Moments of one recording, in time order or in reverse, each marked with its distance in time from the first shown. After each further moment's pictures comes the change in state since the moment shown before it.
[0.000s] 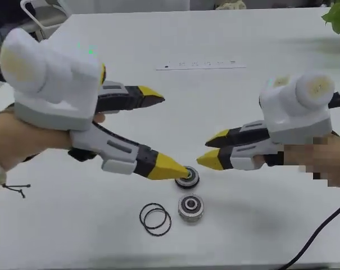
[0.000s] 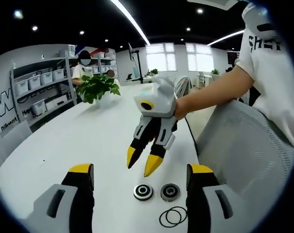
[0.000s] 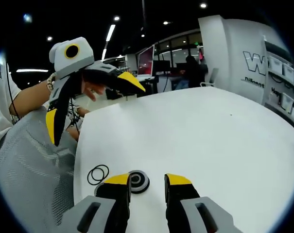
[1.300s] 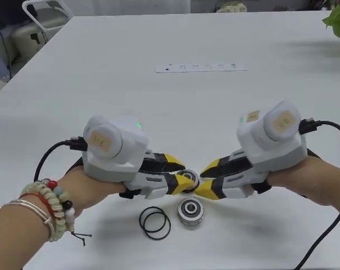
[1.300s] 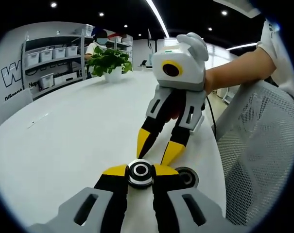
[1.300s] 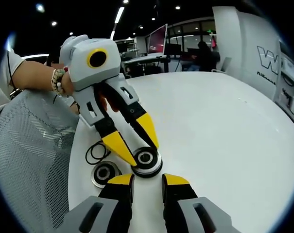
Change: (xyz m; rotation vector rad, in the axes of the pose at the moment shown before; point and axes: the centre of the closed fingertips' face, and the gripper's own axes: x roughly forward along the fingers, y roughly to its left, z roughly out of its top) left arm 0.052 0.001 -0.090 -0.174 0.090 0.058; right arm 0.023 0.014 -0.043 -0.064 0.165 0.059
